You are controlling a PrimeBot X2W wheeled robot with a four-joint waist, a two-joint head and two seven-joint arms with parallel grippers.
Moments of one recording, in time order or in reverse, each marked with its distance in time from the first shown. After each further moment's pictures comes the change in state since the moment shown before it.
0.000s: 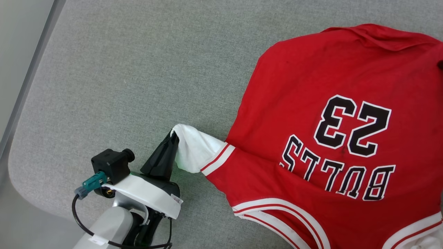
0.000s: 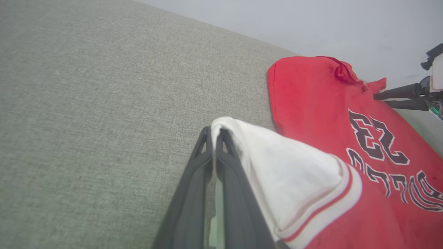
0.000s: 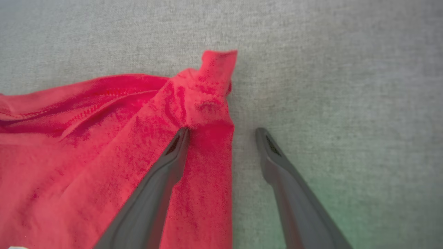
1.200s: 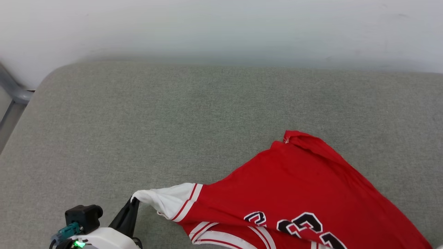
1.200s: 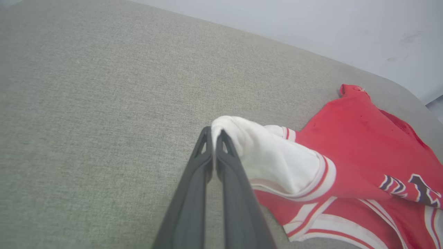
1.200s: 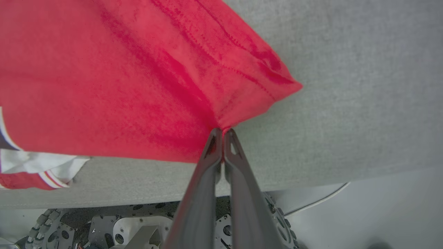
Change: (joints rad) left arm 0.294 0.136 0.054 -0.034 -0.067 0.168 0.097; right arm 1.053 0.157 0.040 -0.765 0.246 -0.001 0.130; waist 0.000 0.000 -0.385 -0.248
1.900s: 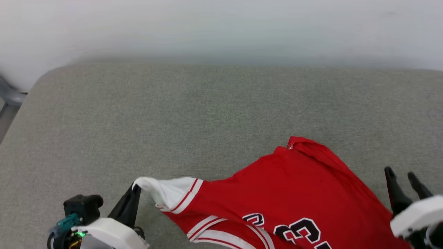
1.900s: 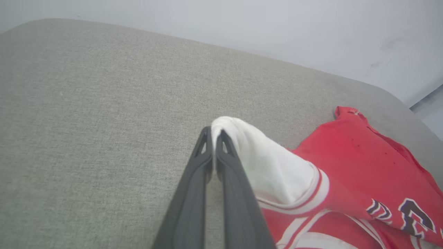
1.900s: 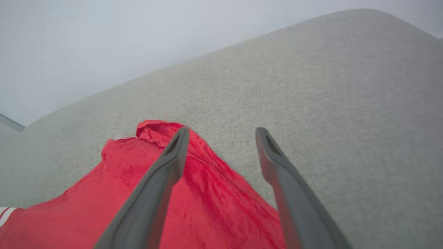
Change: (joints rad) left arm -0.010 0.018 -0.002 -0.073 0.012 0.025 0.016; right arm -0.106 0.030 0.146 0.106 0.128 0.000 -0.755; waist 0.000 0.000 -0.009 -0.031
